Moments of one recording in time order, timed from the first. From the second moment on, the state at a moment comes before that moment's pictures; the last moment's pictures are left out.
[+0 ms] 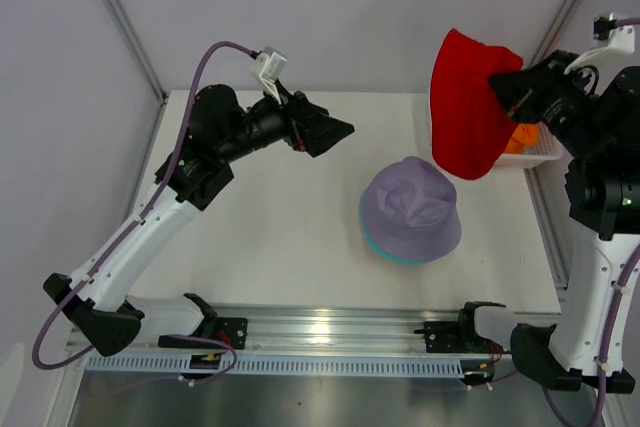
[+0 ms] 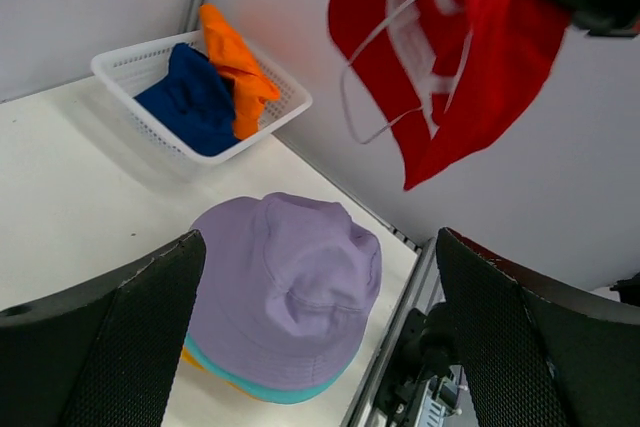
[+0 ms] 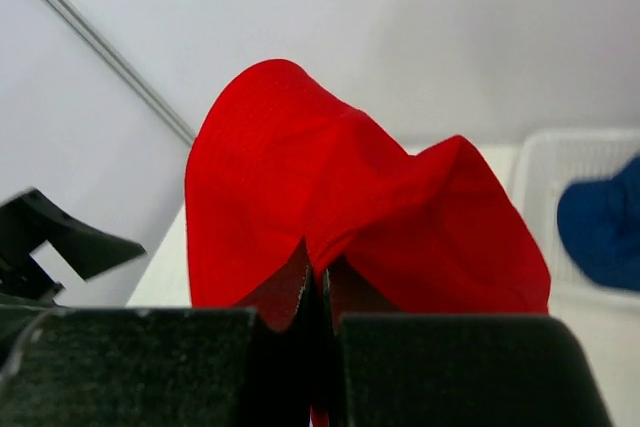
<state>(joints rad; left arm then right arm) -0.64 1.25 1.46 -0.19 0.39 -0.48 -0.03 1.18 2.01 -0.81 -0.37 0.38</state>
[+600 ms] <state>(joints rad) -0.85 1.59 1.69 -0.17 0.29 -0.54 0.10 1.05 1.64 -0.87 -0.38 0.47</state>
